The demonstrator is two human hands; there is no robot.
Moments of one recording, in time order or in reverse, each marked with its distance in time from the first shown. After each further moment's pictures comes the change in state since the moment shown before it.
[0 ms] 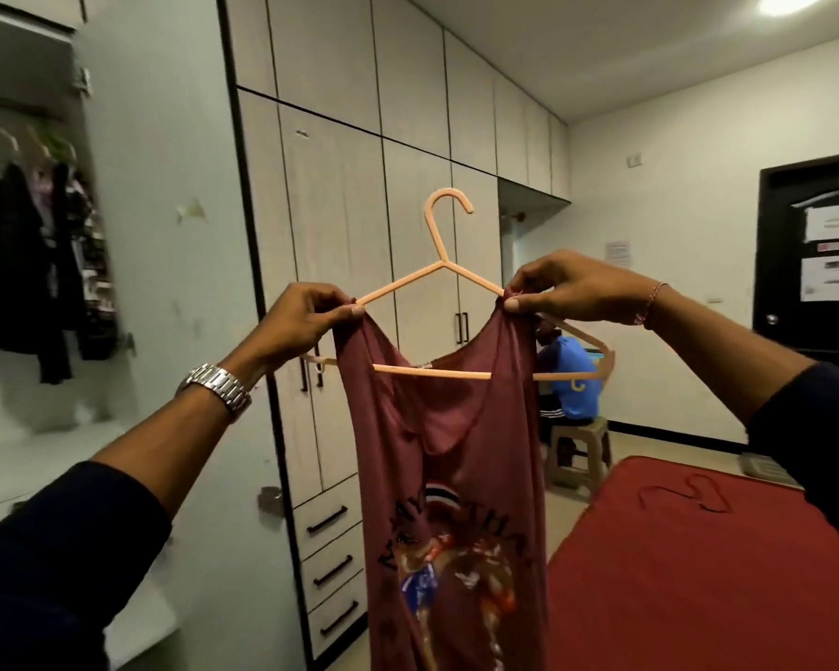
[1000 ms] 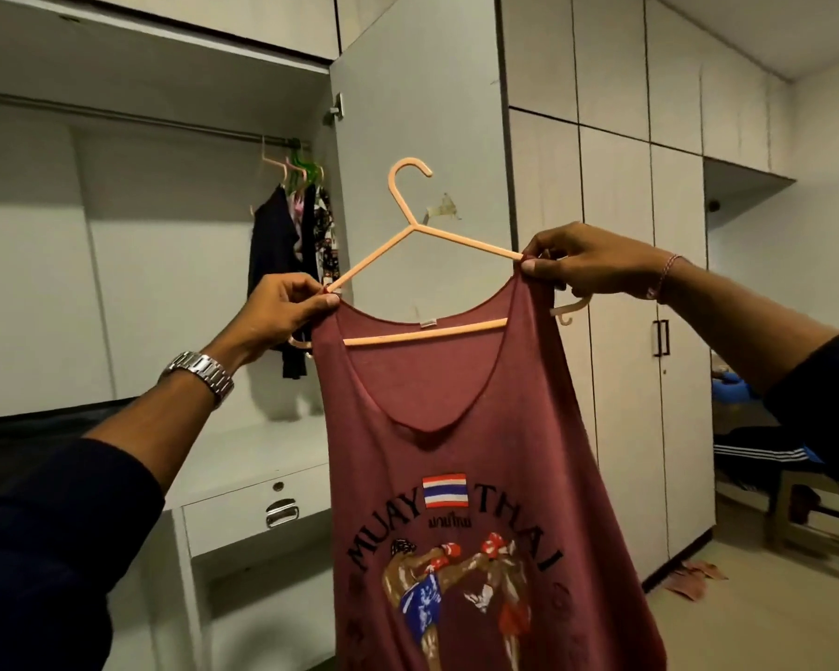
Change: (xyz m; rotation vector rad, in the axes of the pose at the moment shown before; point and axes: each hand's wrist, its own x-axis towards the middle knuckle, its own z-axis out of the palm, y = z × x) left_hand -0.093 -0.191 -0.356 0.100 0.254 -0.180; right_hand 0.246 -0.206 0.227 -0.003 0.037 -0.315
